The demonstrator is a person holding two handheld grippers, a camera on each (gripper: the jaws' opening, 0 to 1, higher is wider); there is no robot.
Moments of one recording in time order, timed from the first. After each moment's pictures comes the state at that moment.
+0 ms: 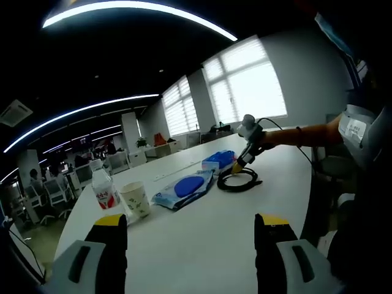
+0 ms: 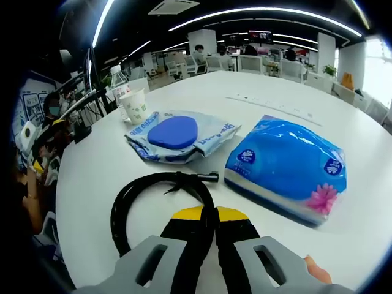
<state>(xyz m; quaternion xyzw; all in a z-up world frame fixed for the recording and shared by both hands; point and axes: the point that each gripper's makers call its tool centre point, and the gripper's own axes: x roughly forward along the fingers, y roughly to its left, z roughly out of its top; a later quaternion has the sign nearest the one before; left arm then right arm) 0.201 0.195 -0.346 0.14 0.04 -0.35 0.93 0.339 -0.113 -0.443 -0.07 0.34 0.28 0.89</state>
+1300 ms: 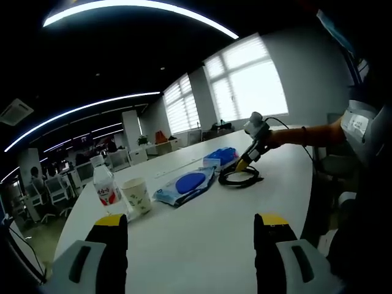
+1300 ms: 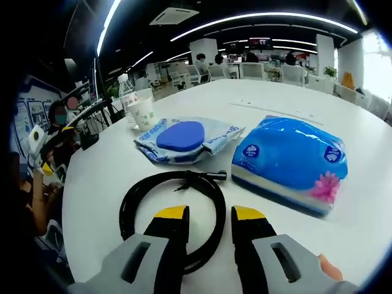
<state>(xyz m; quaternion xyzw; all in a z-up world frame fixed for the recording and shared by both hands) 0.200 0.196 -0.351 0.14 0.05 -0.34 0.93 0.326 -0.112 -0.439 -0.03 0.31 0.30 0.90</state>
